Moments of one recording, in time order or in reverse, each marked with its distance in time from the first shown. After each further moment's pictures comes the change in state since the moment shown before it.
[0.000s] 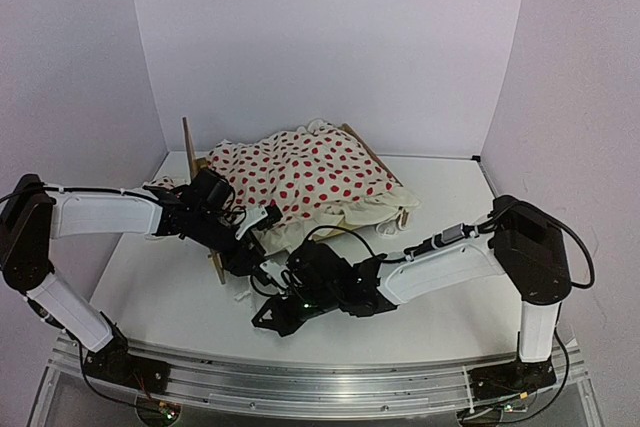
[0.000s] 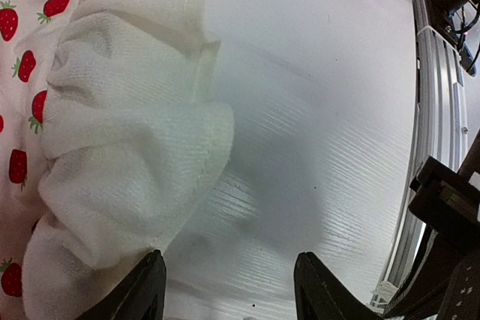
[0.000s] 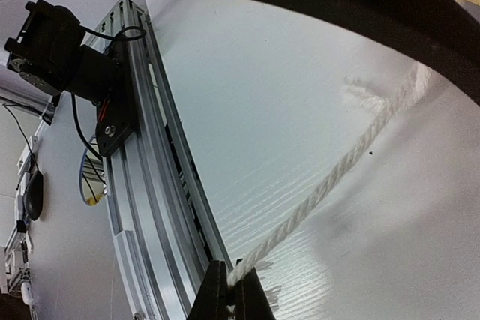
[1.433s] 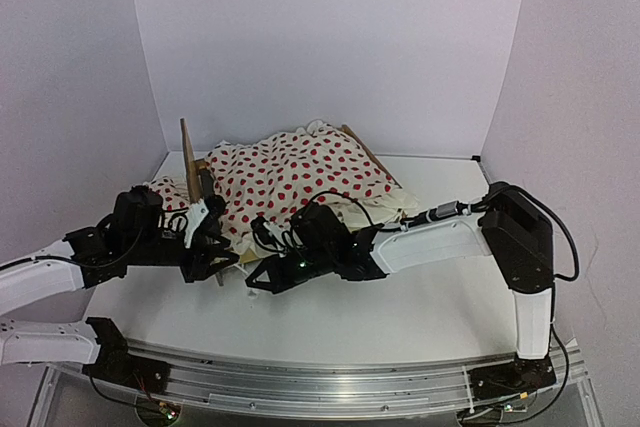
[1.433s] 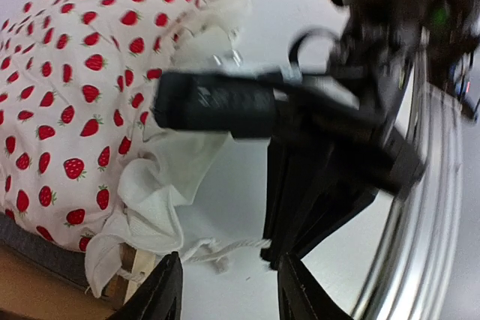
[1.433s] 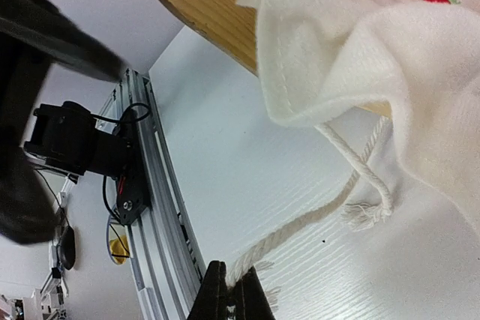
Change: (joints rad) left arm -0.028 -0.628 -0.349 0.127 -0.174 -0.146; right arm -0.126 0.064 0.158 -0.006 -0.095 0.079
